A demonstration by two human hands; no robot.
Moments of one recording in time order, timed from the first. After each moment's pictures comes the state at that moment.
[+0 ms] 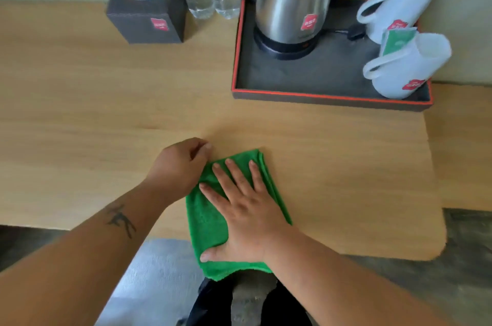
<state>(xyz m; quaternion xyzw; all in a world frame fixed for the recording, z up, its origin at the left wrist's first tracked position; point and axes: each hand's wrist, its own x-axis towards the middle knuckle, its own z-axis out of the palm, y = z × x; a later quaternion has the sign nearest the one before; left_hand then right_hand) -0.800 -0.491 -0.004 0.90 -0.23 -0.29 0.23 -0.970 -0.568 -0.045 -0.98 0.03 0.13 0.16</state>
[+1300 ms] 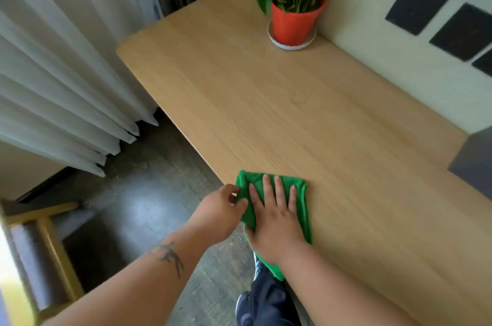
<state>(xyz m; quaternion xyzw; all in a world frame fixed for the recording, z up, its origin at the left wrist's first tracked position) -0.583 -0.079 0.030 0.89 0.13 -0.29 0.34 -0.612 -0.227 -0.037 -0.97 -0.13 0.17 0.08</state>
